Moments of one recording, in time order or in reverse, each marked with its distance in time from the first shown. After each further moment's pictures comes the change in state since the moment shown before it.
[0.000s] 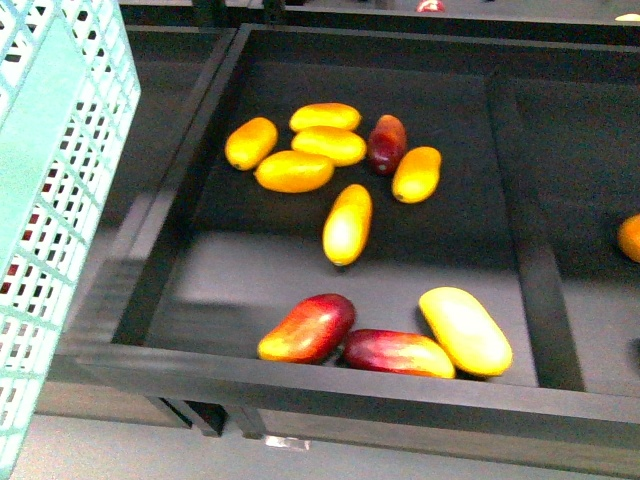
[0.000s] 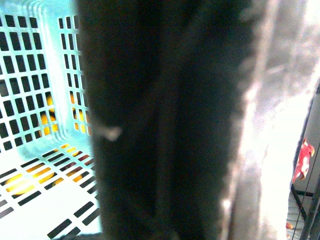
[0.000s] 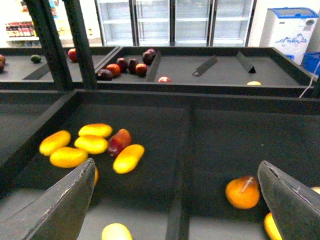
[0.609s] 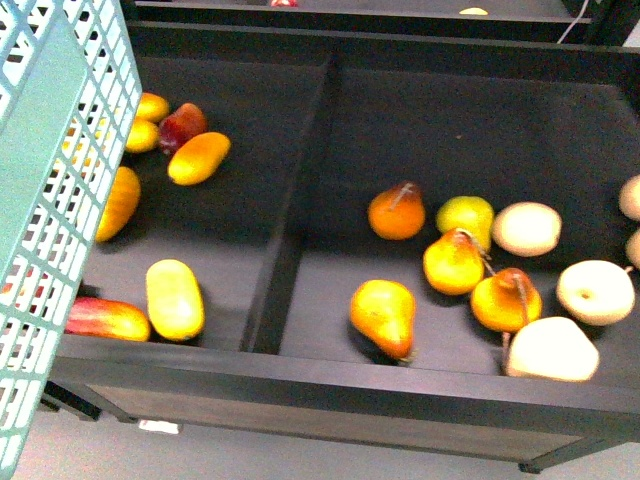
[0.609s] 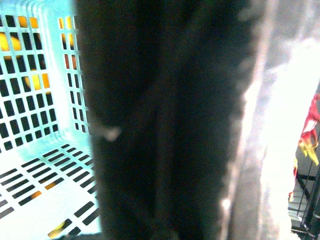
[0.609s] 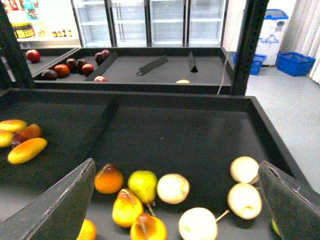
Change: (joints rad) left arm 0.000 0.000 0.001 0.000 -0.002 0.000; right arm 0.000 -0.002 0.000 0.000 0.002 0.000
